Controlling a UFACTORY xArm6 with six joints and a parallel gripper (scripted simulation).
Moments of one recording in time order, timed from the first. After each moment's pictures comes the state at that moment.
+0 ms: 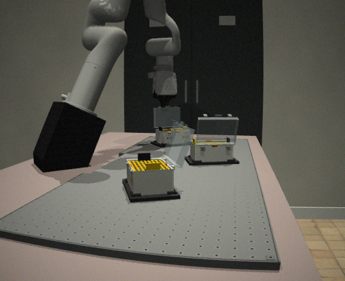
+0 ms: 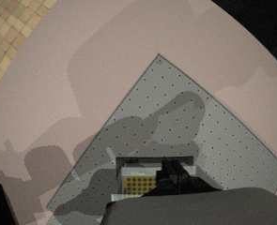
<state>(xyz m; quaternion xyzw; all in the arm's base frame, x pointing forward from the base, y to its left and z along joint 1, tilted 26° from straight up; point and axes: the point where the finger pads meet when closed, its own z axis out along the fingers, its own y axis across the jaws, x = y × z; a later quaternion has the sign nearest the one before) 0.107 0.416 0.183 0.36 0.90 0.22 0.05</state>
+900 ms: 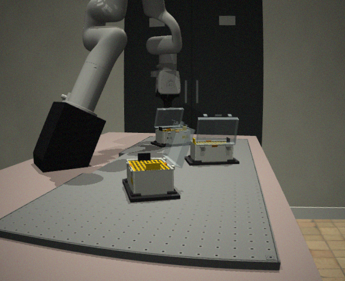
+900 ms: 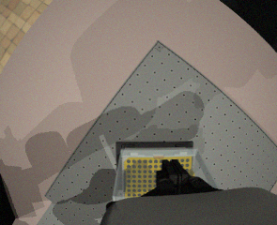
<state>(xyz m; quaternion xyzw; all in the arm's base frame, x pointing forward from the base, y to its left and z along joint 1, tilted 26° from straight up) 0.128 0.394 0.185 0.36 0.90 0.22 0.05</state>
